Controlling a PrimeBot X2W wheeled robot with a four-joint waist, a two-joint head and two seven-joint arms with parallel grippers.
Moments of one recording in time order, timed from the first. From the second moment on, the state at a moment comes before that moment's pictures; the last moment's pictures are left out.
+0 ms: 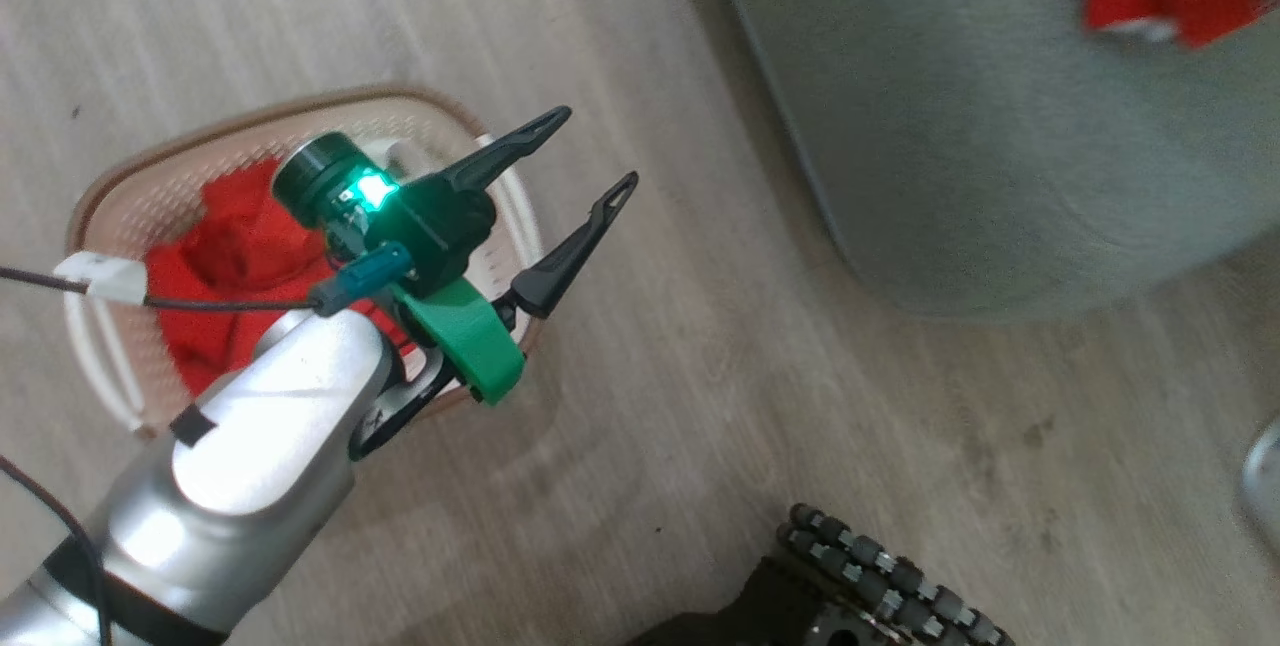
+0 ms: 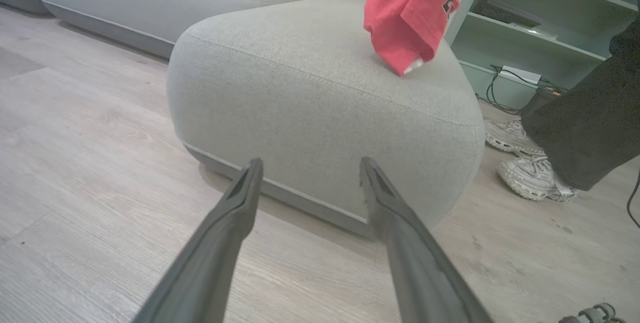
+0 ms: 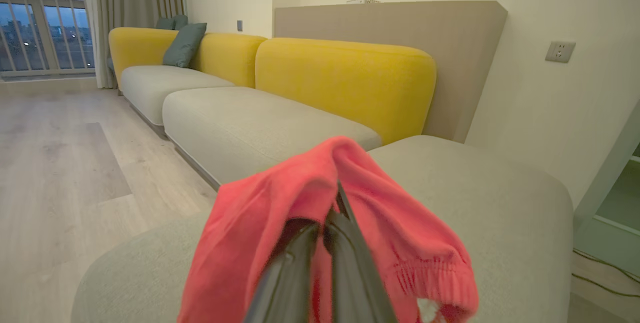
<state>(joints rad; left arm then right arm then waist) -0.72 0.39 -0.82 0.24 -0.47 -0.13 -0.26 -1.06 -0.17 -0.62 0.73 -0.04 0.13 -0.25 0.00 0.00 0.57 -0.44</state>
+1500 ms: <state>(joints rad) -0.58 0.27 -0.61 0.29 -0.48 -0.13 -0.26 -0.67 -0.20 -0.46 0.59 0.00 0.13 -0.26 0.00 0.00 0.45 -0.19</state>
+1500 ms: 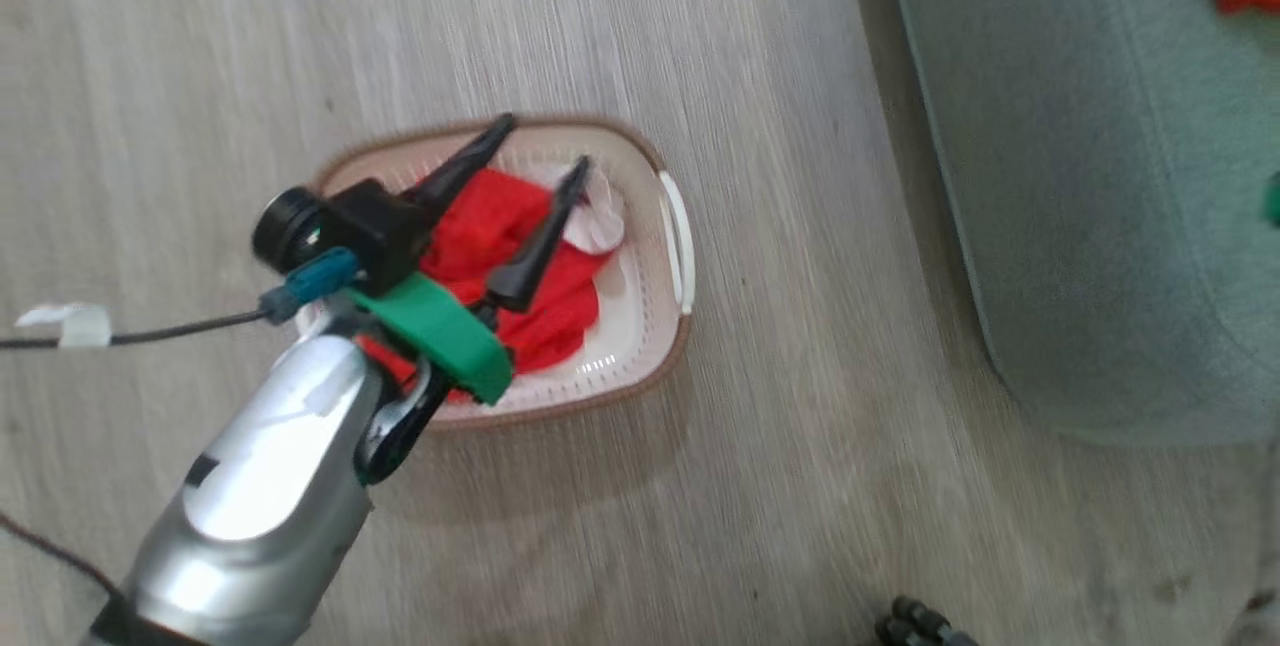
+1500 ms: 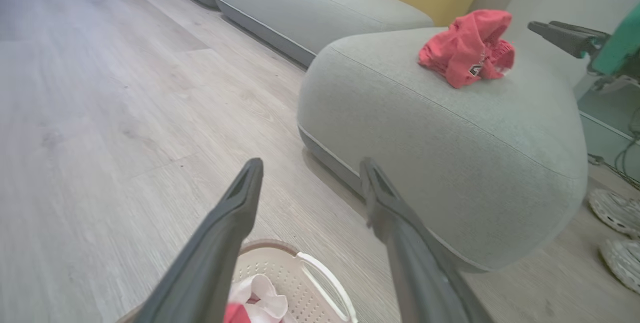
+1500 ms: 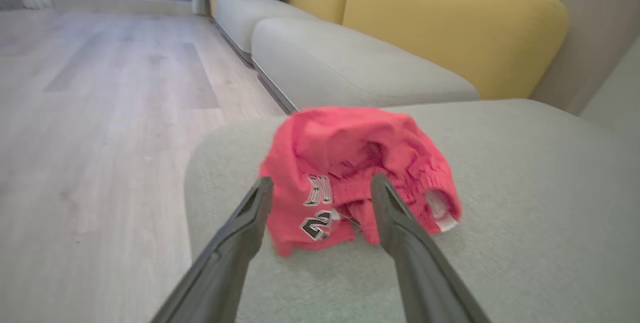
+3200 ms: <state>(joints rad) -0.04 0.05 0.12 0.33 -0.16 -0.13 -0.26 -0.19 -0.10 0.03 0.48 0.22 0.13 -0.26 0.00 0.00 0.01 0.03</state>
